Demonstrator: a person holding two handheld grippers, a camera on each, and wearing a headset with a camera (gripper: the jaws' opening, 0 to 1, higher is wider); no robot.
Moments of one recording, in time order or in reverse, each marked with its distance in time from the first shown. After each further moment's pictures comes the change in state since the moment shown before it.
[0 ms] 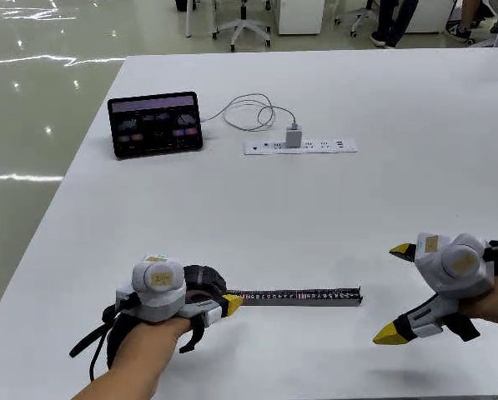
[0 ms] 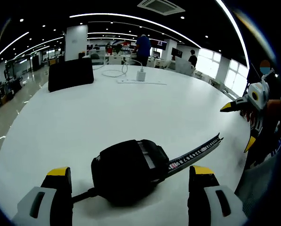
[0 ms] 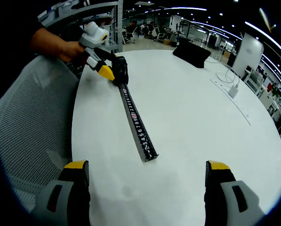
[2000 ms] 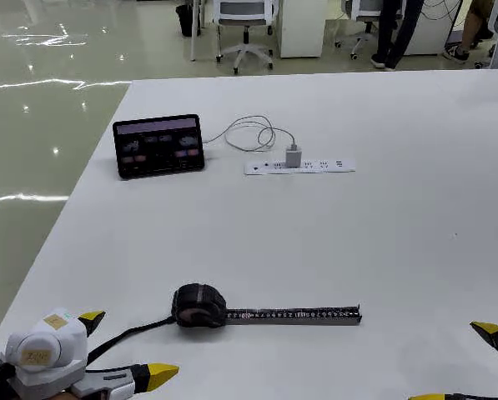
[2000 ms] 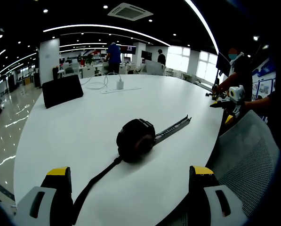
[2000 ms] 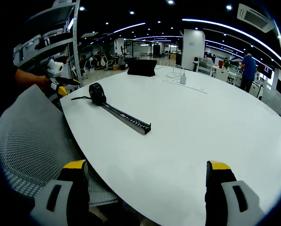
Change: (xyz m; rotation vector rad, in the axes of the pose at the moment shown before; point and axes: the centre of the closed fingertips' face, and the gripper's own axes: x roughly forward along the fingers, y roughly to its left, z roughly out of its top) left arm -0.104 0.039 -0.017 0.192 -0.060 -0.211; right arm -0.076 0.049 -0.058 0.426 -0.249 -0.318
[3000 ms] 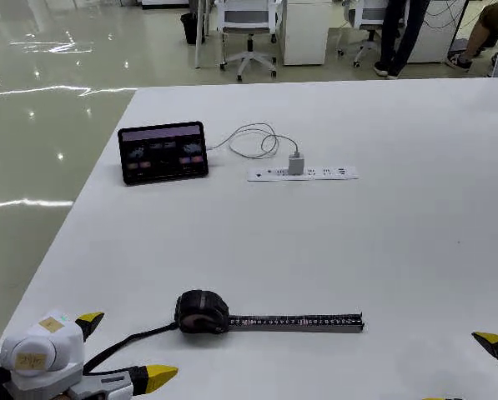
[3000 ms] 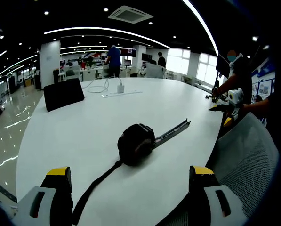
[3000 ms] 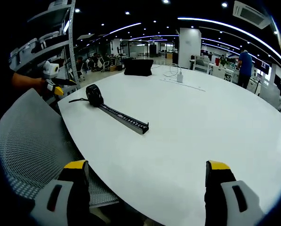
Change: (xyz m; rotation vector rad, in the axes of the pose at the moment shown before) left arm -0.007 0.000 0.008 0.000 -0.025 0.005; right arm -0.003 -0.005 -0.004 0.045 -0.002 -0.016
